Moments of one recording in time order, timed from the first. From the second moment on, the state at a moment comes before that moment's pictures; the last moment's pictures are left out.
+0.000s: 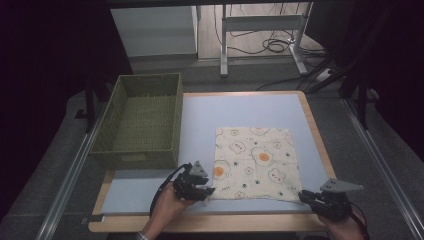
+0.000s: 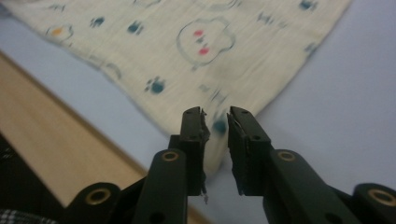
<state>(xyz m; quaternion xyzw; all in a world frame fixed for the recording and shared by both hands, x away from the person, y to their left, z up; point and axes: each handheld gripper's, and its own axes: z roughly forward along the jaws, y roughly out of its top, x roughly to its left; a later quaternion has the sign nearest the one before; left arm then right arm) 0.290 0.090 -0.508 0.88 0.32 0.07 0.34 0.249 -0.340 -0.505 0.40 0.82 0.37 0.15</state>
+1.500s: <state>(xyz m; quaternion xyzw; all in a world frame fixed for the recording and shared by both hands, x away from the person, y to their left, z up) 0.474 0.059 -0.515 0.82 0.43 0.16 0.34 0.451 -0.335 -0.501 0.46 0.80 0.33 0.19</state>
